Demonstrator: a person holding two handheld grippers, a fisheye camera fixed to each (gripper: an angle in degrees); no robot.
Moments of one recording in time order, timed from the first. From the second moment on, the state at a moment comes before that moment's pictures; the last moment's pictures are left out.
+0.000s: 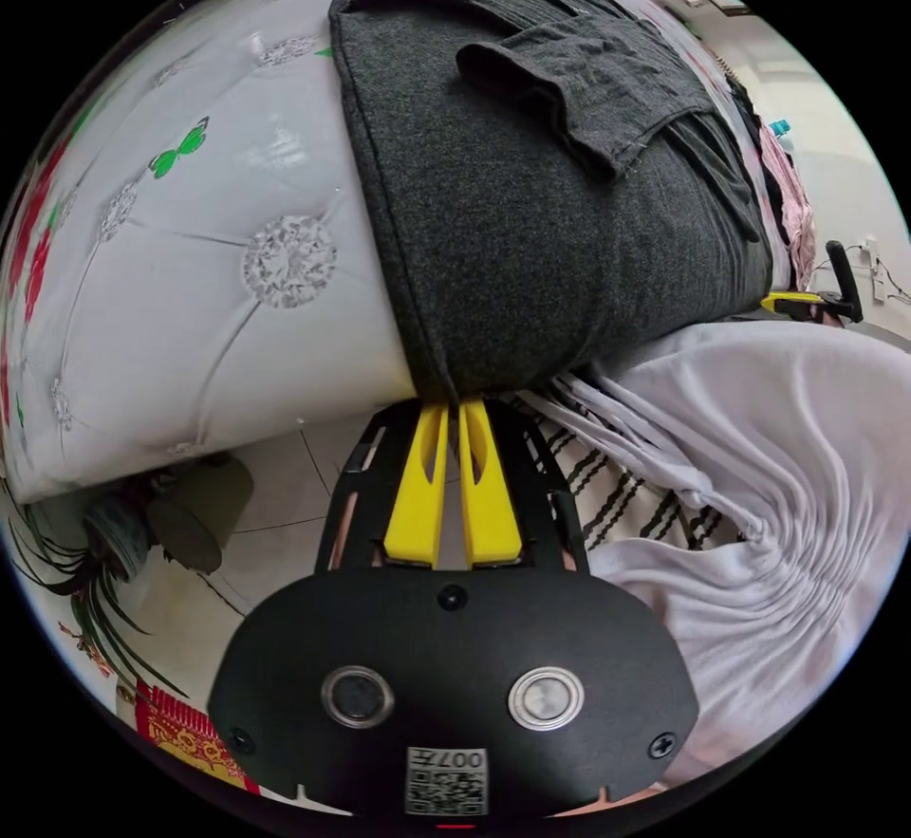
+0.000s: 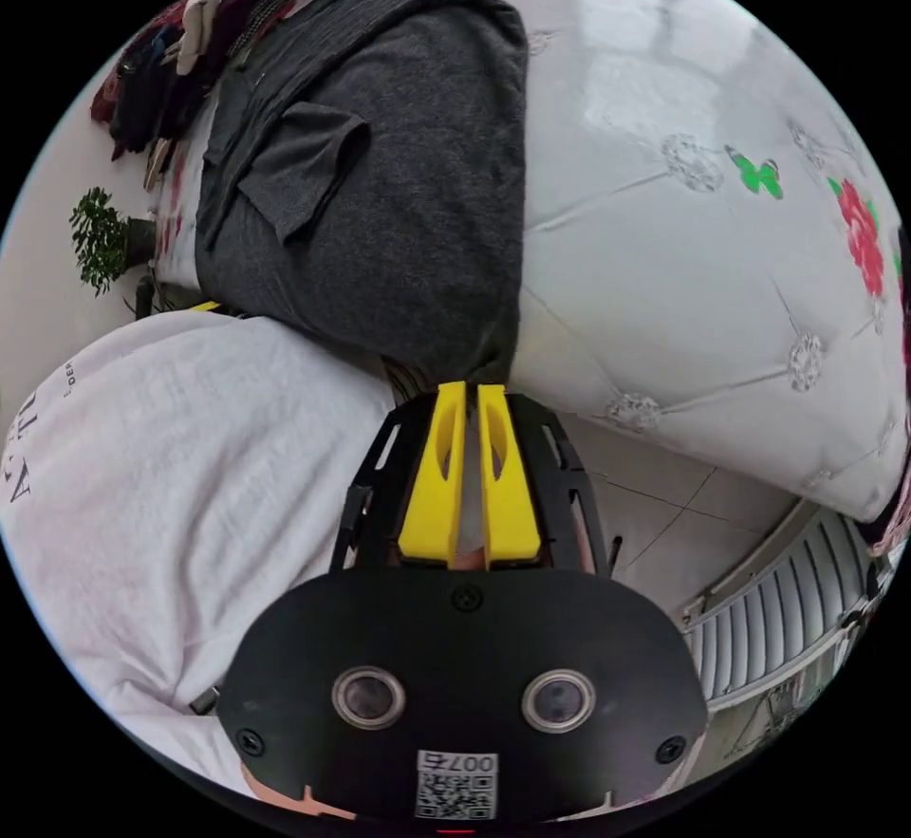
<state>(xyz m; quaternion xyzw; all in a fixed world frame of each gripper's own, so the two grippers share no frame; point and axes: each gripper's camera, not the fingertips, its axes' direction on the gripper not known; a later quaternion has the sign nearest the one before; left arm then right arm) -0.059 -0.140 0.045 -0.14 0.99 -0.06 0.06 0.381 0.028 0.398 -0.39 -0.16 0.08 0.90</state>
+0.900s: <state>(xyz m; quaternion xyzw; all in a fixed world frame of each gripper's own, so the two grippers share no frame) 0.003 -0.069 0.089 -0.05 0.99 -0.09 -0.08 0.407 0.047 0.342 -0.36 -0.26 0.04 0.89</state>
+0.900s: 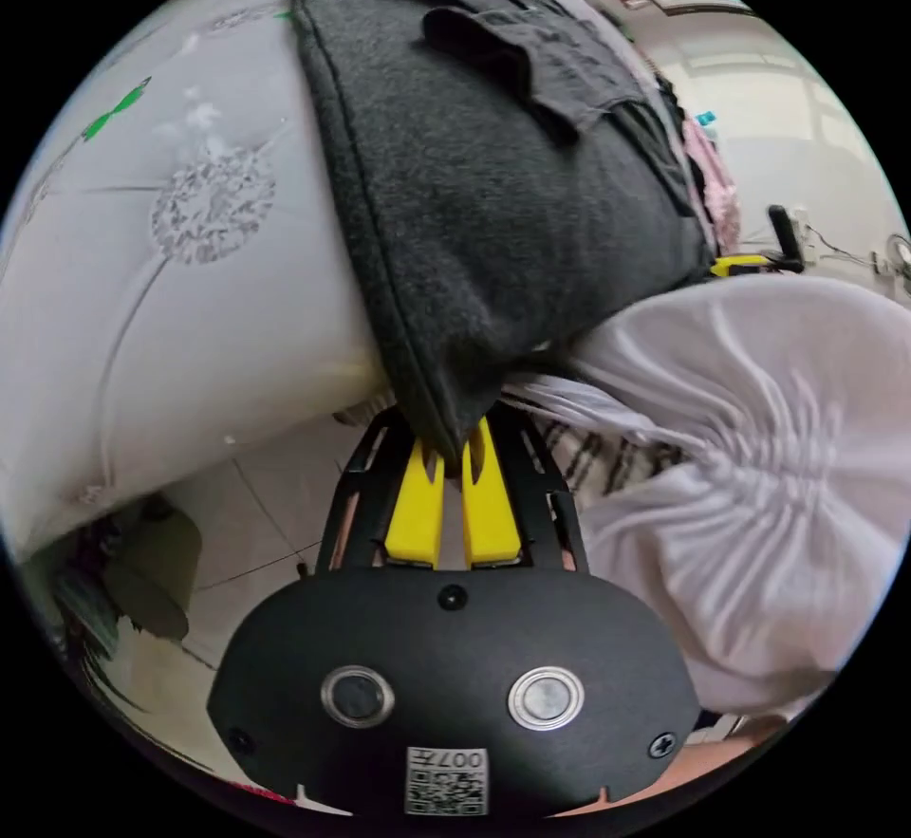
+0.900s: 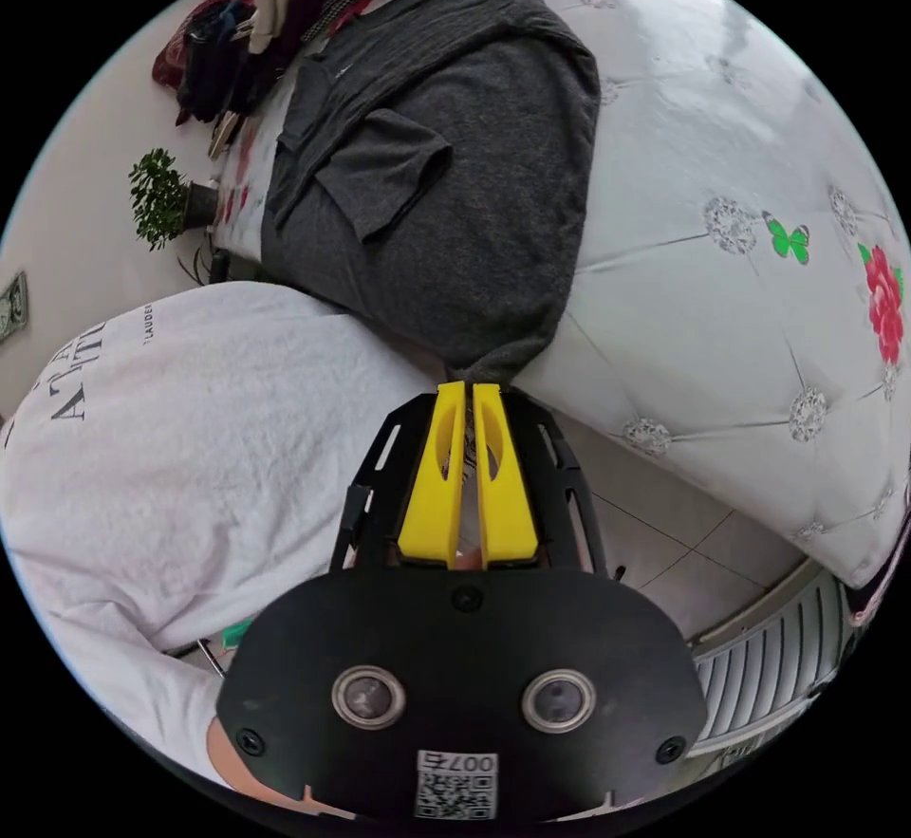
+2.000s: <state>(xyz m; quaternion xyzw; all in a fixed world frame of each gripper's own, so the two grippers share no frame) 0.089 -0.146 0.270 -0.22 0.93 -0.29 -0.08 0.393 -0.047 0.369 -0.18 -0.15 0.14 0.96</state>
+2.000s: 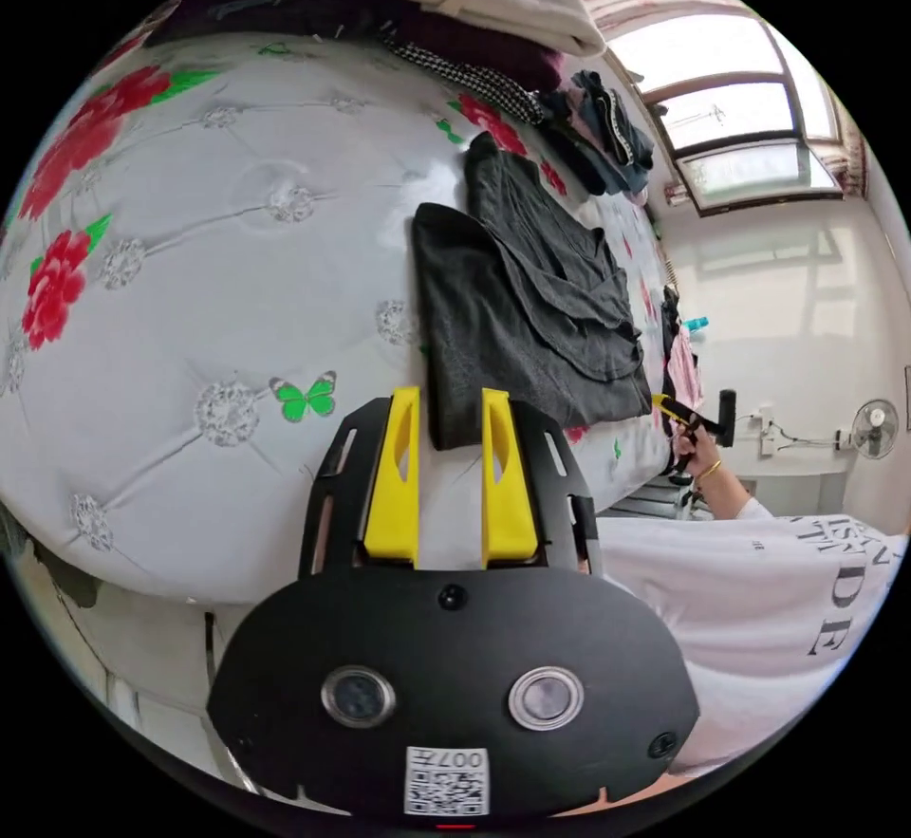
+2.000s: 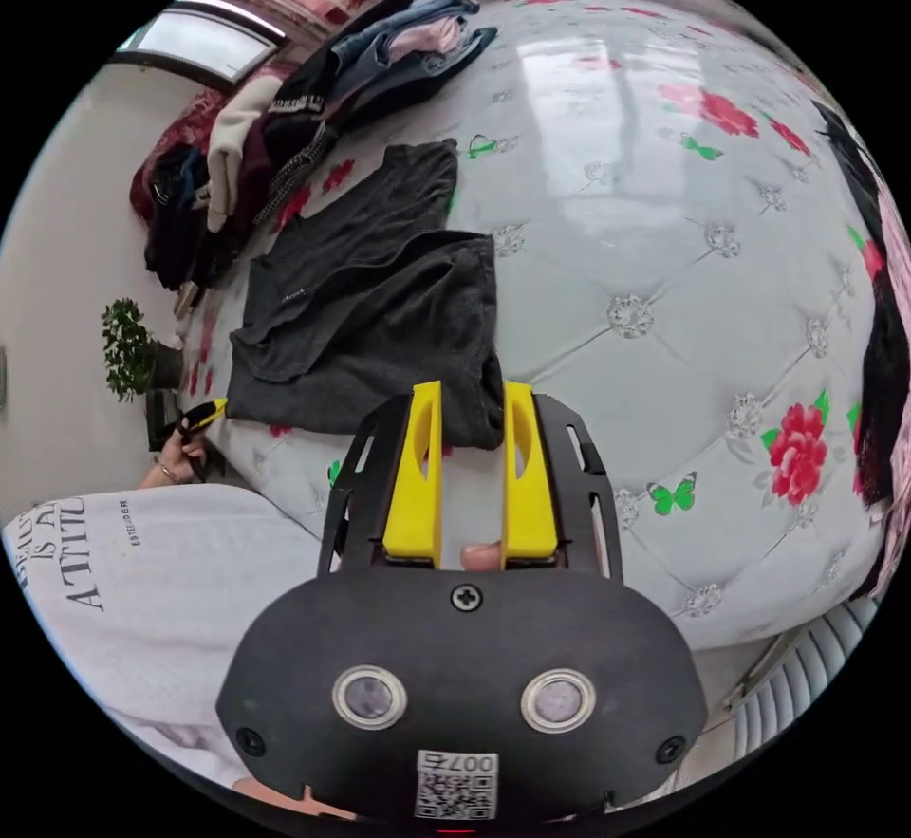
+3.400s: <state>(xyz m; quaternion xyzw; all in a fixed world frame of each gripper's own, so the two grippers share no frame) -0.053 -0.364 0.273 0.08 0.98 -0.13 0.12 0.196 -0.165 0.430 -0.25 -0.13 -0.26 0.92</state>
